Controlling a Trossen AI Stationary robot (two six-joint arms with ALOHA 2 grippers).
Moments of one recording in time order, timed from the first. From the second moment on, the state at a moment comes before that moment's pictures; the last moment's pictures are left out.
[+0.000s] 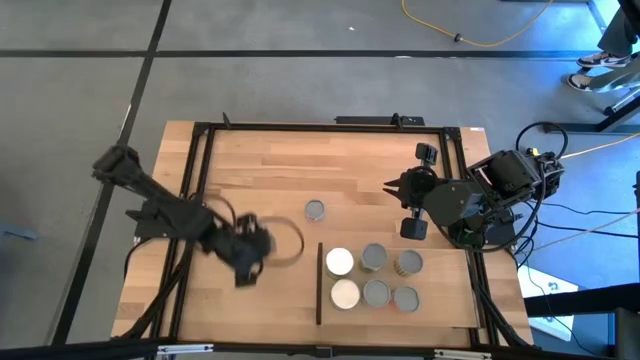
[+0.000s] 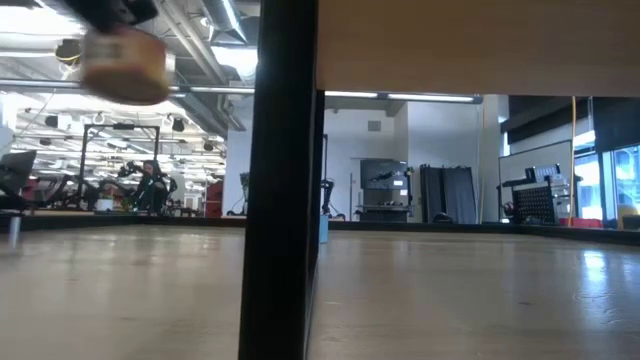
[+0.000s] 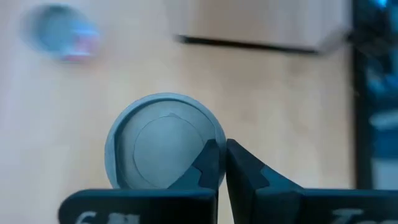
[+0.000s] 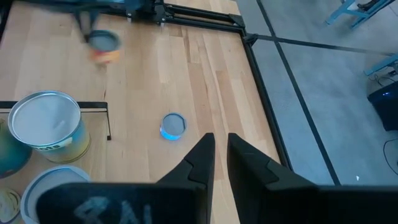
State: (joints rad) left arm -0.55 1.34 1.11 -0.82 -0.27 -0.65; right arm 0.44 1.55 2.11 -1.46 0.65 0.25
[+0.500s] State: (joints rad) left arm 0.19 1.27 1.11 -0.76 -0.07 -0.15; right arm 0.44 1.55 2.11 -1.45 0.69 0.26
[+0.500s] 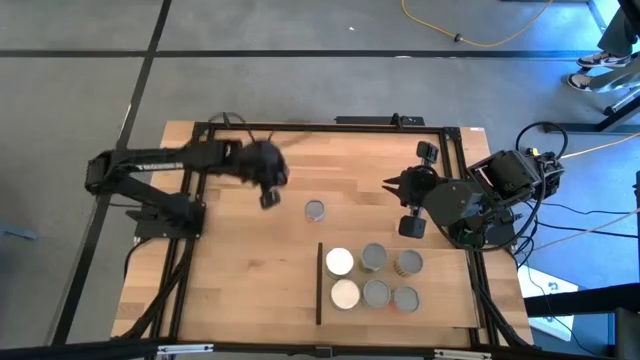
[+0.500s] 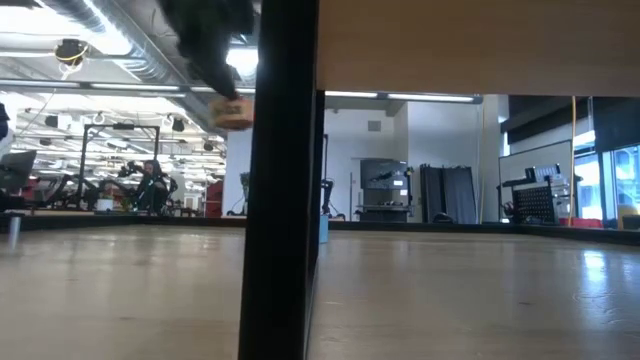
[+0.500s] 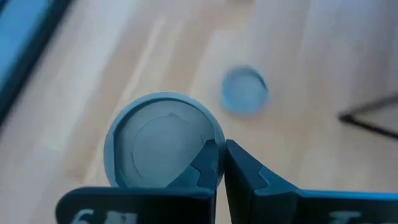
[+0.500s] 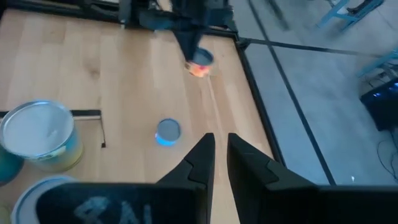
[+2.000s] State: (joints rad) left arm 0.30 2.14 1.62 -0.65 0.19 0.48; right arm 0.28 1.55 2.11 -1.42 0.80 0.36
